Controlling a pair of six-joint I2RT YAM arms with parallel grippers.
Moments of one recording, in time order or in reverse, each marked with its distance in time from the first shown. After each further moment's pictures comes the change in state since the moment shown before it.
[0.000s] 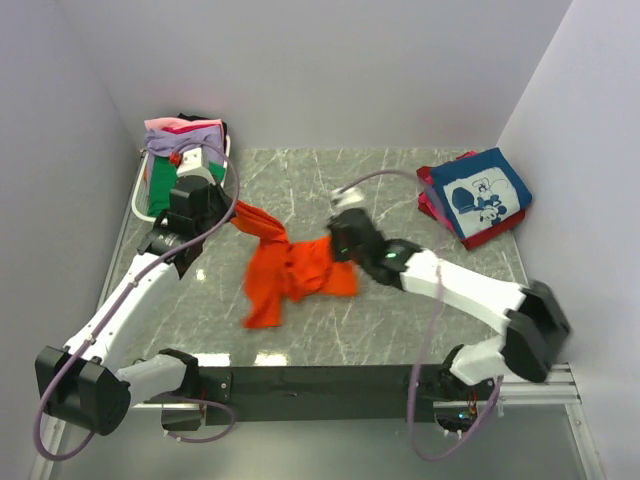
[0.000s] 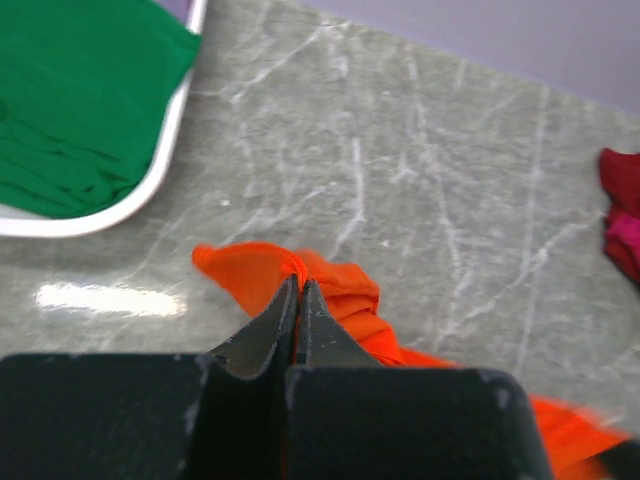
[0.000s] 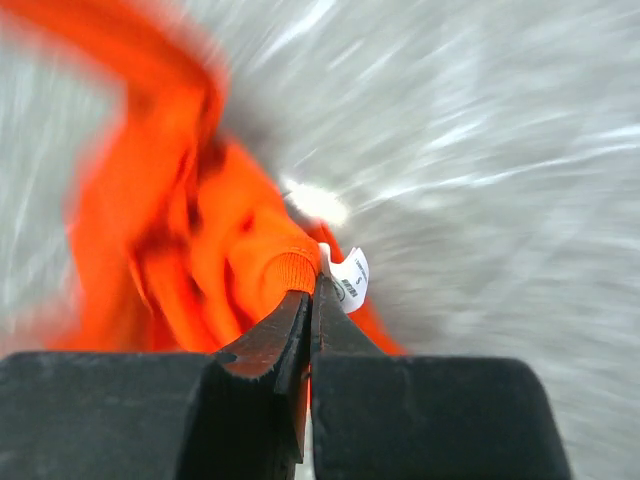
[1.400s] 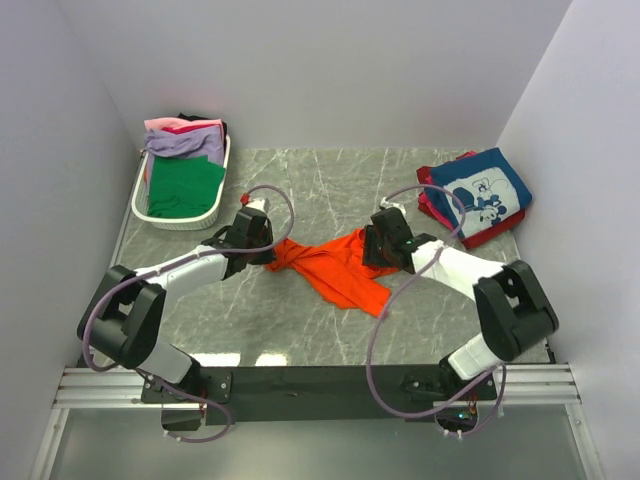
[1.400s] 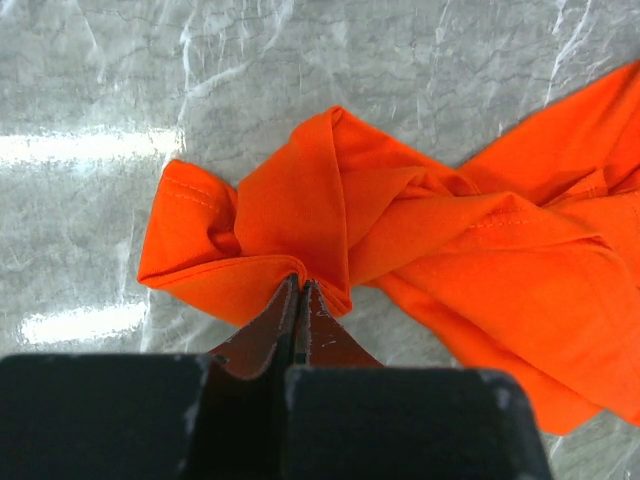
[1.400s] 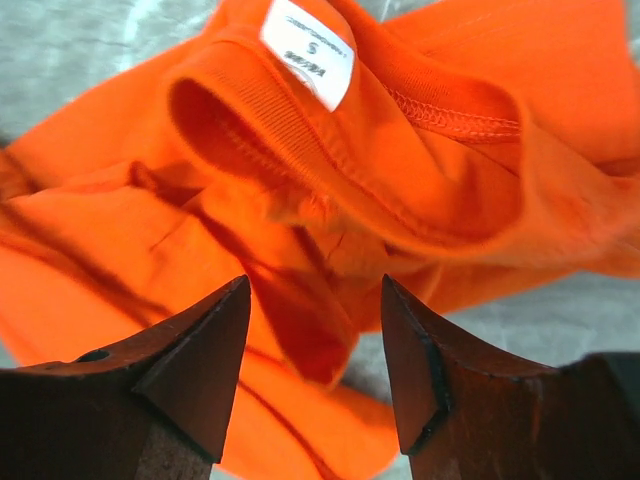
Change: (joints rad) left arm -0.183 0.354 -0.190 0.163 0.137 -0.043; right arm -0.370 0.067 -0.182 -0.033 -0.132 0.119
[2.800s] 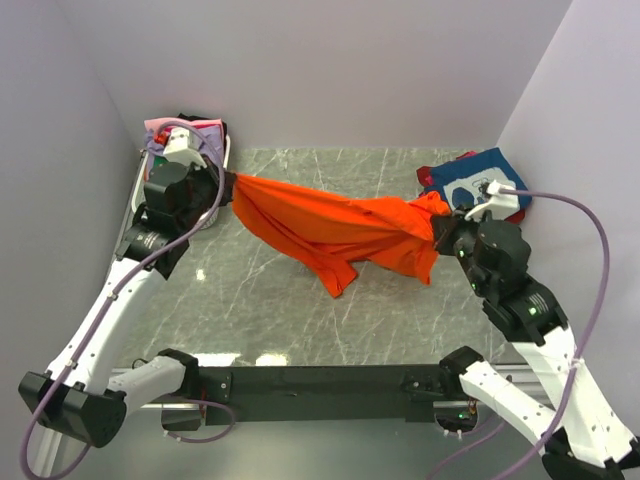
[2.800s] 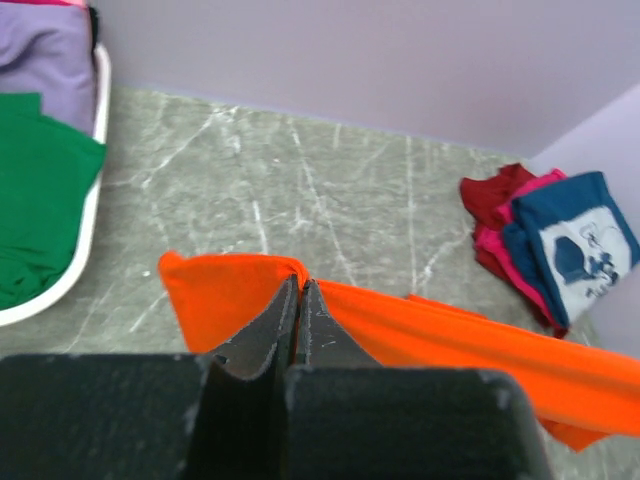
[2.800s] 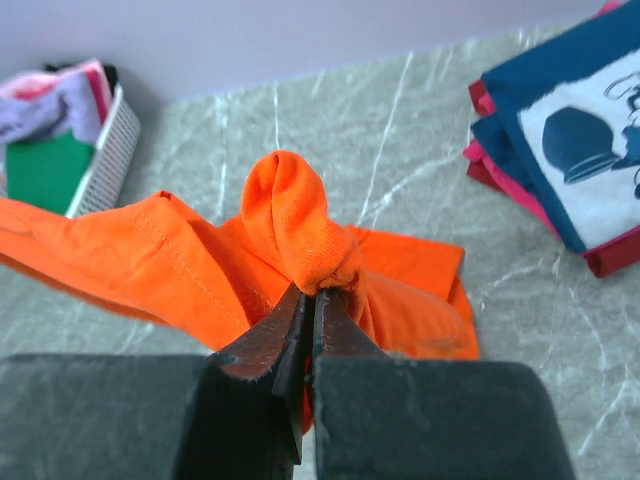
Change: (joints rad) left arm 0.181 -0.413 0.346 -0.171 -0.003 0.061; right arm -0.011 -0.758 0.222 -0.338 0.175 -0.077
